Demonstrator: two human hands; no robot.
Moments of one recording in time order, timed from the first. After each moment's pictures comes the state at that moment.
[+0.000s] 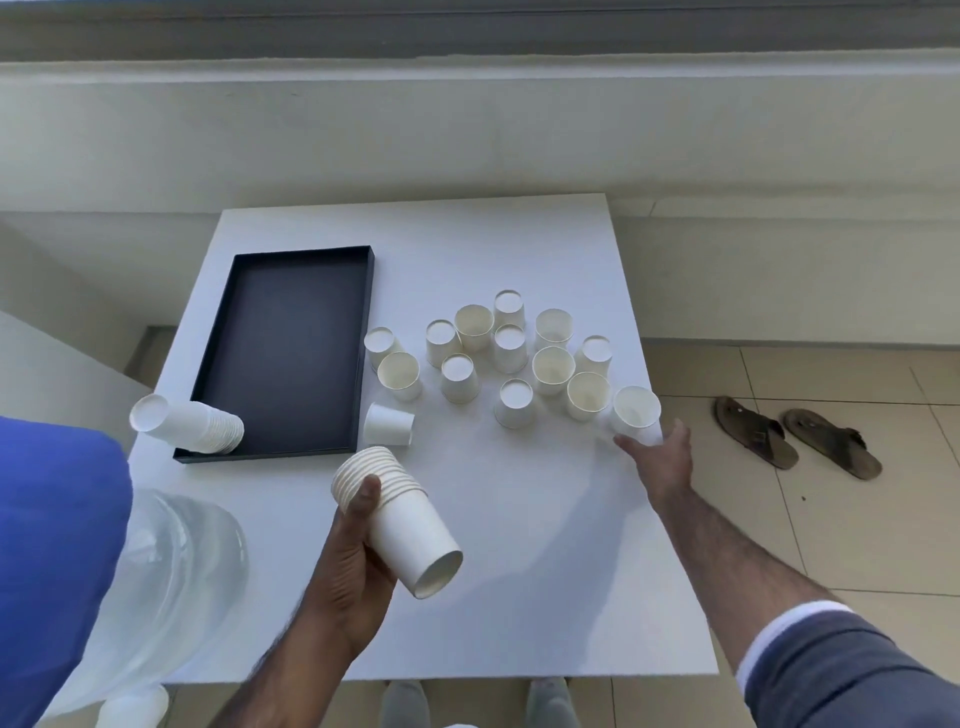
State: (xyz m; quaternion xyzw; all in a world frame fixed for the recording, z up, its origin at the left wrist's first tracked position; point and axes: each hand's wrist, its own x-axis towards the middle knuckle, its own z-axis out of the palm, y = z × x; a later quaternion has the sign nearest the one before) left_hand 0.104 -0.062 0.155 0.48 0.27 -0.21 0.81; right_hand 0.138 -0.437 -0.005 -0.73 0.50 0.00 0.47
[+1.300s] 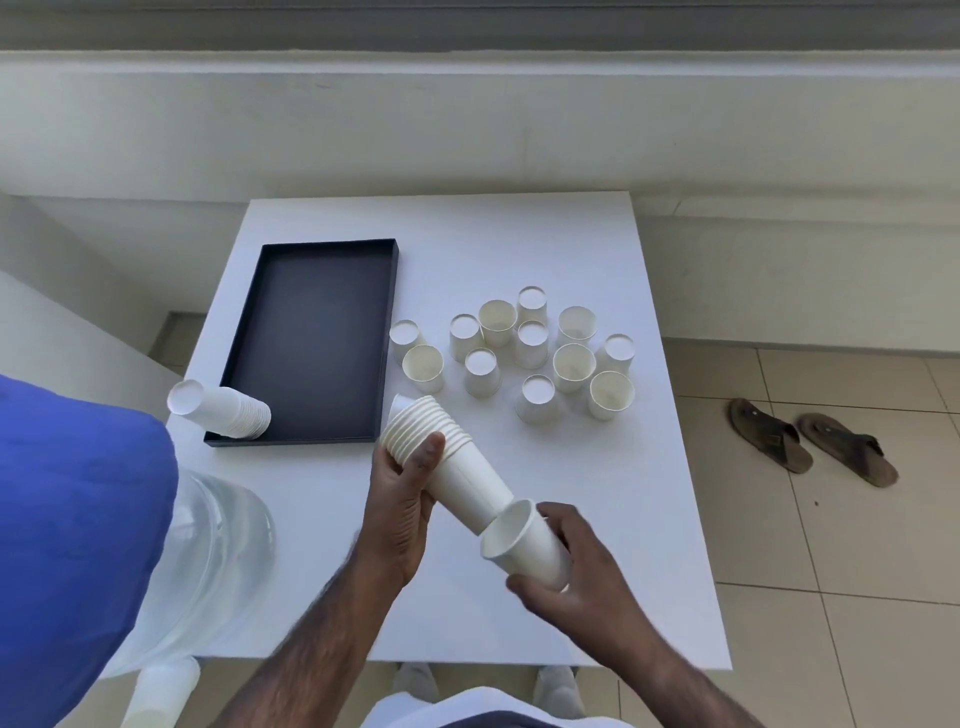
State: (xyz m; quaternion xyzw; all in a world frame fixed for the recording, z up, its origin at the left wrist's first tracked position) left_hand 0.138 -0.079 0.160 0.52 0.16 -0.14 0.83; right_hand 0.020 -0.266 0.146 -0.82 0.12 0.12 0.55
